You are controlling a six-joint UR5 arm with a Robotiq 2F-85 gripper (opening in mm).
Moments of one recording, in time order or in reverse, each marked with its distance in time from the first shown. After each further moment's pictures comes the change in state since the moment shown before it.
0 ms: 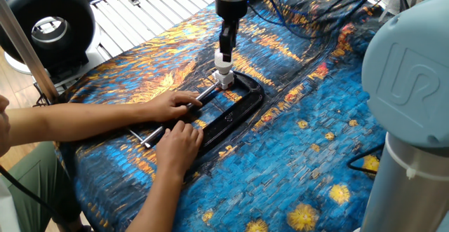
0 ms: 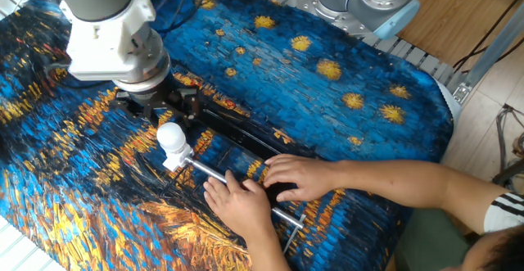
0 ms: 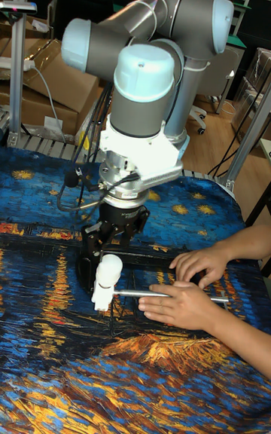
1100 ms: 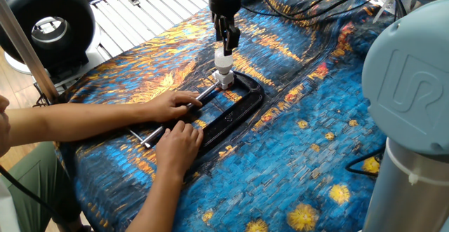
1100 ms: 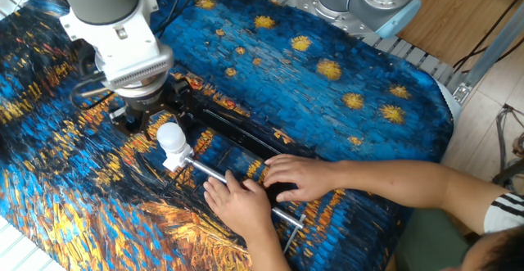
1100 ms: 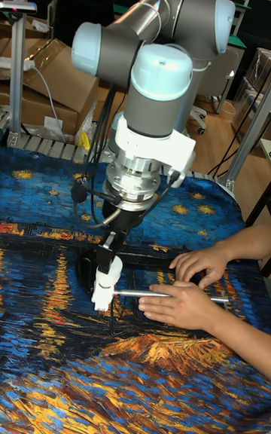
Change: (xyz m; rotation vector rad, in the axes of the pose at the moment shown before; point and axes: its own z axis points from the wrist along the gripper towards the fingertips) arm -0.012 -0.013 0.001 0.068 0.017 -0.451
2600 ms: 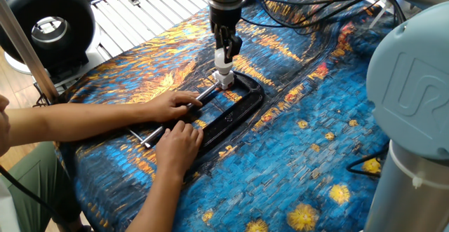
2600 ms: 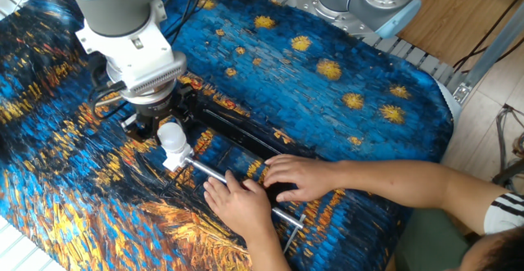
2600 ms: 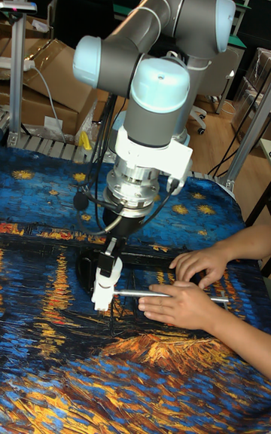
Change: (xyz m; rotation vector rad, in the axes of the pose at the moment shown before) arm 0.001 0.003 0.018 0.015 0.006 -0.029
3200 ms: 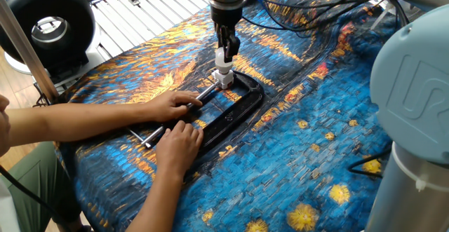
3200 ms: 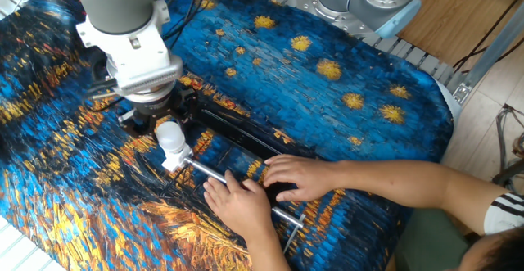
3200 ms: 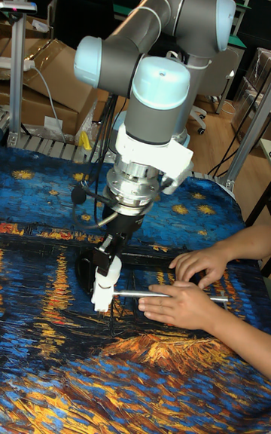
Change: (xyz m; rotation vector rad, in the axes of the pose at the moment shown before) arm 0.000 -0.004 -0.001 0.037 -0.011 0.260
